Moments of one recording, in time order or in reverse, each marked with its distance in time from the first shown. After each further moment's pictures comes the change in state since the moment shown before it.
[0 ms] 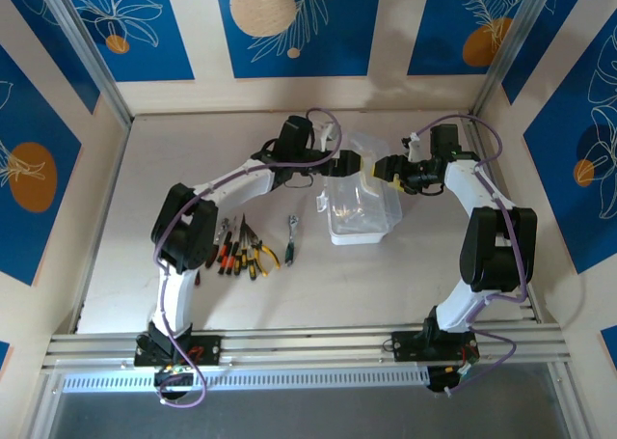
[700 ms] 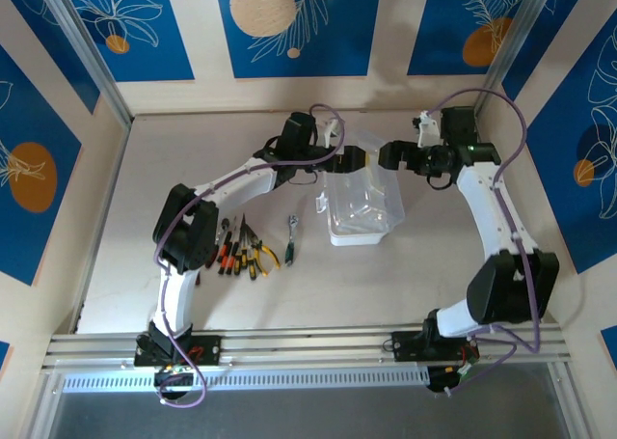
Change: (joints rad) left arm -0.013 0.003 0.045 0.016 0.033 -0.046; right arm 0.076 -0.245 0.125 -0.168 0.334 -0.107
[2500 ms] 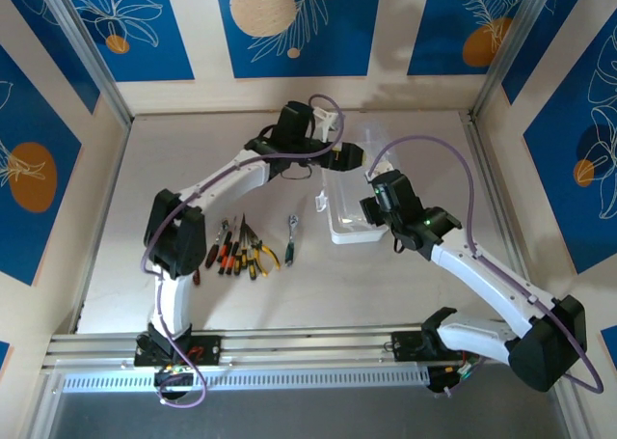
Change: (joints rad) left arm 0.021 -0.097 0.069 -0.269 -0.056 0.188; right arm 0.553 -0.338 -0.447 0.218 0.850 -0.111
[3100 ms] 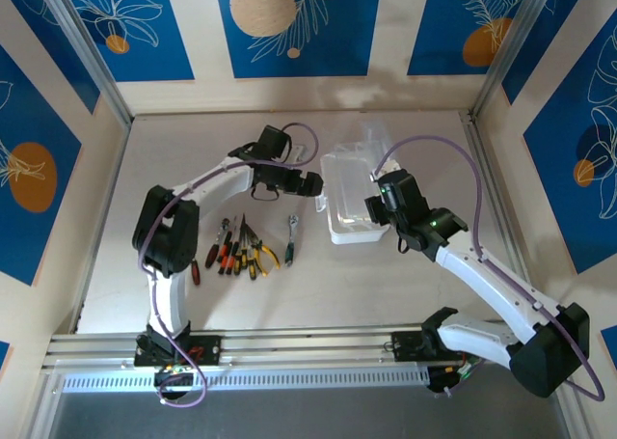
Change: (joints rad) left arm 0.093 0.005 -0.216 -0.233 -0.204 0.132; right arm -0.029 -0.032 -0.001 -0.021 -0.016 0.020
